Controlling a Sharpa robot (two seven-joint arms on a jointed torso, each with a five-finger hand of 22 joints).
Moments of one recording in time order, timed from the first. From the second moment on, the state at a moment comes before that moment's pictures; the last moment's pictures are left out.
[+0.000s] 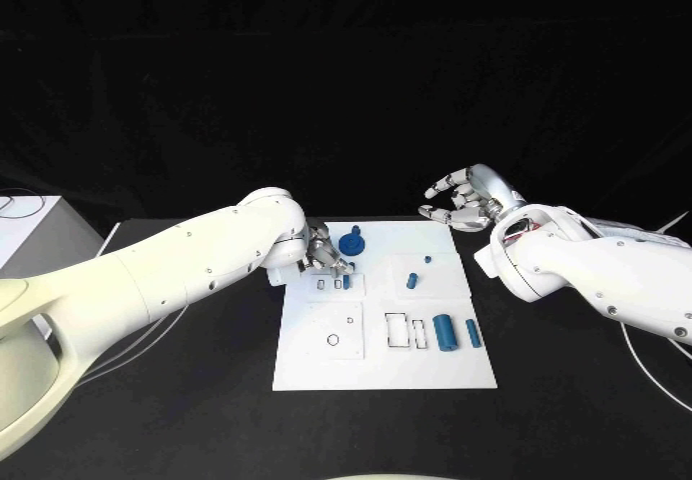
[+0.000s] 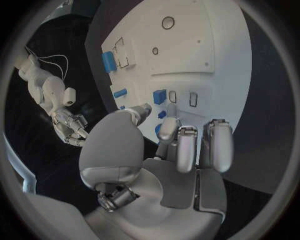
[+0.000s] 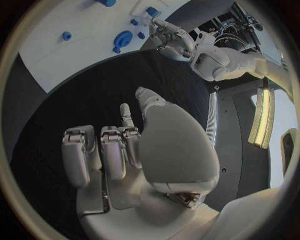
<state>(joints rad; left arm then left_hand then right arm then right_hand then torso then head) 1.25 -0.43 0.07 1.09 -1.00 0.26 -0.62 1.12 -0.20 0.52 0.29 0.06 0.80 0.13 0.57 0.47 1.31 0.05 1.31 1.09 1.46 -0.02 1.57 1.31 0.08 1.43 0.08 1.47 1.30 1.32 -0.81 -0.13 1.48 -0.99 -0.67 -0.10 1.42 -0.21 0.23 0.29 0.30 0.94 0.15 0.24 0.29 1.47 0.08 1.52 1.31 1.47 0.00 1.56 1.31 0.02 1.47 0.10 1.55 1.31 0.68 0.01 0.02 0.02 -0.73</state>
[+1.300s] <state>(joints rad) 1.25 -0.40 0.05 1.06 -0.96 0.30 -0.62 1.19 -0.18 0.67 0.26 0.06 0.79 0.12 0.65 0.54 1.29 0.04 1.29 1.06 1.46 -0.02 1.57 1.31 0.08 1.43 0.08 1.47 1.30 1.32 -0.80 -0.13 1.48 -1.00 -0.66 -0.11 1.42 -0.21 0.23 0.29 0.30 0.94 0.16 0.24 0.29 1.47 0.08 1.52 1.31 1.47 0.00 1.56 1.31 0.02 1.47 0.10 1.55 1.31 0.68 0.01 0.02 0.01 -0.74</state>
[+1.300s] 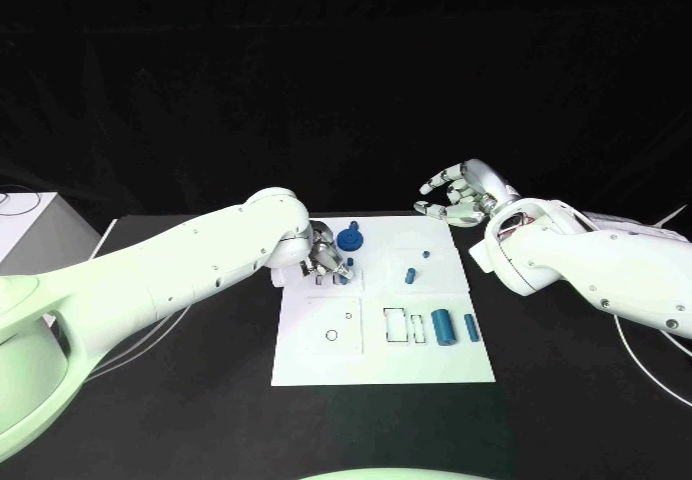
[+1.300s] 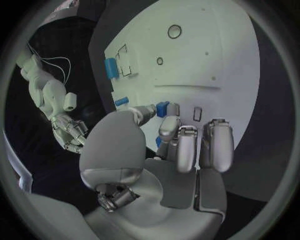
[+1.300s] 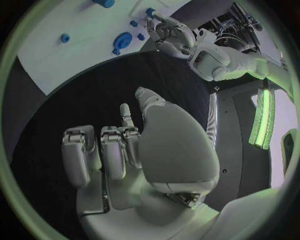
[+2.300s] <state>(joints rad) 1.25 -0.46 0.05 1.13 -0.86 0.23 -0.62 1.07 -0.20 0.89 0.14 0.35 0.74 0.09 0.78 0.56 1.32 -0.01 1.30 1.09 1.47 -0.06 1.57 1.31 0.06 1.43 0.04 1.48 1.31 1.32 -0.81 -0.13 1.47 -1.00 -0.64 -0.12 1.41 -0.21 0.24 0.29 0.30 0.93 0.15 0.24 0.30 1.47 0.08 1.52 1.31 1.47 0.00 1.56 1.31 0.02 1.47 0.10 1.55 1.31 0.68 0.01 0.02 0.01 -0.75</state>
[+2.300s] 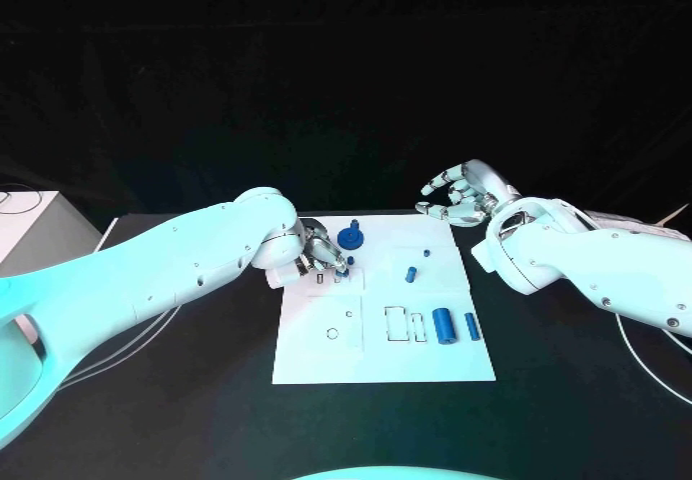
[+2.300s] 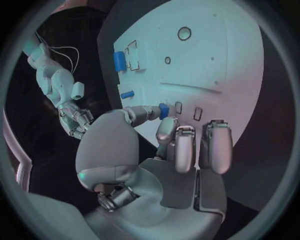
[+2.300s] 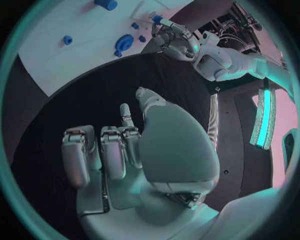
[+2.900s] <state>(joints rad) 1.24 -0.47 0.04 1.15 -0.95 0.19 -0.62 1.01 -0.21 0.92 0.12 0.42 0.74 0.10 0.84 0.56 1.37 -0.04 1.33 1.13 1.47 -0.08 1.57 1.31 0.06 1.45 0.02 1.49 1.31 1.32 -0.81 -0.13 1.47 -1.00 -0.63 -0.12 1.41 -0.21 0.24 0.29 0.30 0.93 0.15 0.24 0.30 1.47 0.08 1.52 1.31 1.47 0.00 1.56 1.31 0.02 1.47 0.10 1.55 1.31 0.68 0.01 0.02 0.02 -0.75</state>
